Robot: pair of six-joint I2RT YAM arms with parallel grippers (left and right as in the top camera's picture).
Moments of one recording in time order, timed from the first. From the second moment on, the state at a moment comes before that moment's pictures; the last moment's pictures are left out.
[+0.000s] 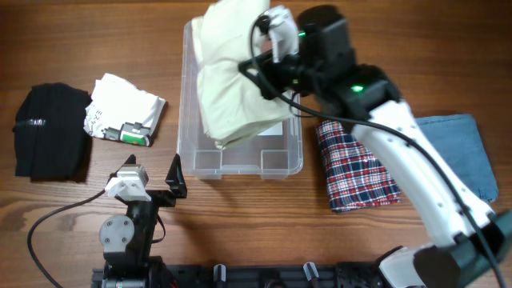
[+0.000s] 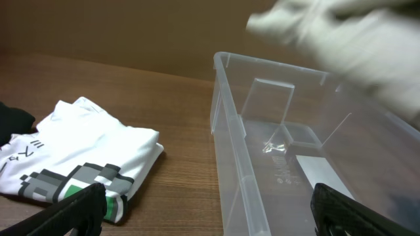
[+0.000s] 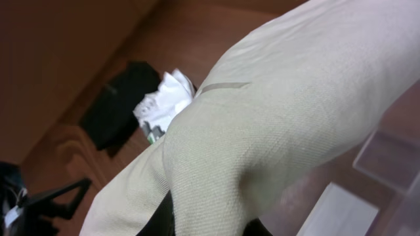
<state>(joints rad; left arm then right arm) 0.02 0.01 0.06 -0.18 0.11 -0.20 0.54 1.64 1.59 -0.58 -0.36 0.22</state>
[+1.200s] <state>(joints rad) 0.02 0.01 0.06 -0.18 0.11 -0.20 0.56 1.95 1.58 -0.47 -0.33 0.32</state>
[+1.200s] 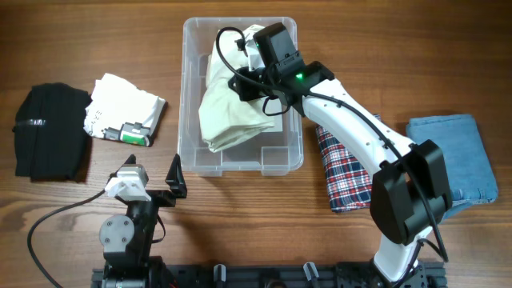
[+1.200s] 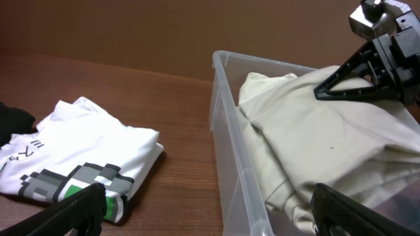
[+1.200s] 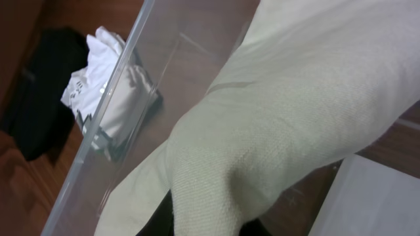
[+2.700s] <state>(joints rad) 0.02 0.01 0.06 -0.18 0.11 -0.20 0.56 1.89 1.55 -0.60 0.00 0.09</state>
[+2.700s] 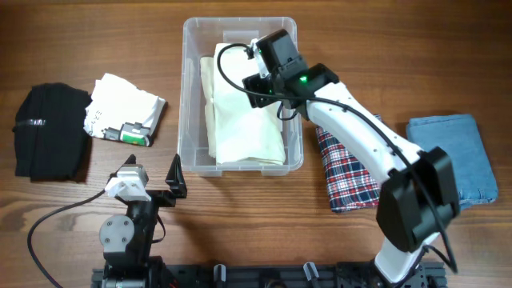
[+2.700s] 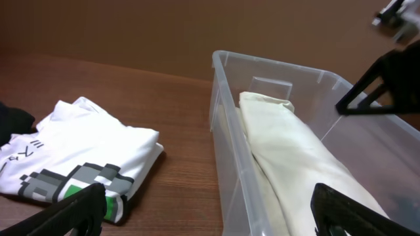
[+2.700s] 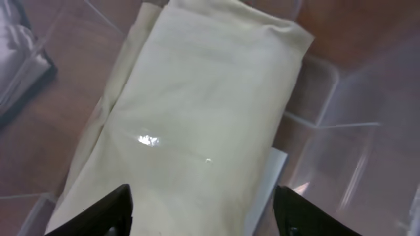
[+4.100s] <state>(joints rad) 0.02 0.01 0.06 -0.18 0.11 -0.20 0.12 1.56 1.56 -1.34 0.11 0.30</state>
